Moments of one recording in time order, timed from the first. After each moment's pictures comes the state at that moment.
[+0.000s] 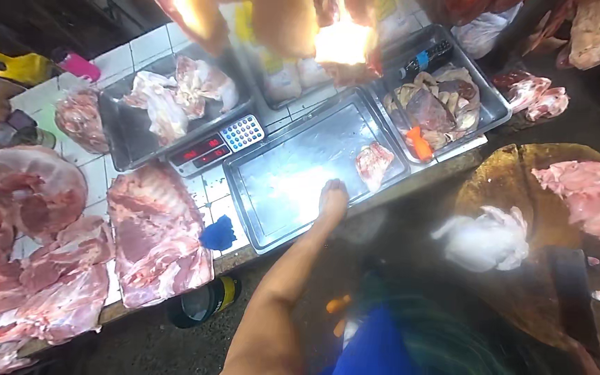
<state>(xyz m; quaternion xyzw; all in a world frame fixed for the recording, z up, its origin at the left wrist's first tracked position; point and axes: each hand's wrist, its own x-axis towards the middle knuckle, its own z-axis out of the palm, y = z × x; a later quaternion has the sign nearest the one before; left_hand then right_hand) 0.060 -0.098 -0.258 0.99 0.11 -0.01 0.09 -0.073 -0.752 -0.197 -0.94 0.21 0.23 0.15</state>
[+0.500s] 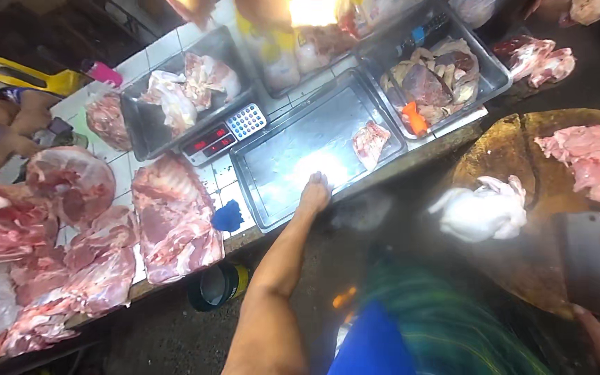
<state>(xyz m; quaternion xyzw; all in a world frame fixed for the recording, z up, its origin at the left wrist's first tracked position) -0.004 -0.066 -0.242 0.98 0.13 -0.08 0.10 -0.080 -0.779 -0.207 -0.92 0.20 0.23 0.24</state>
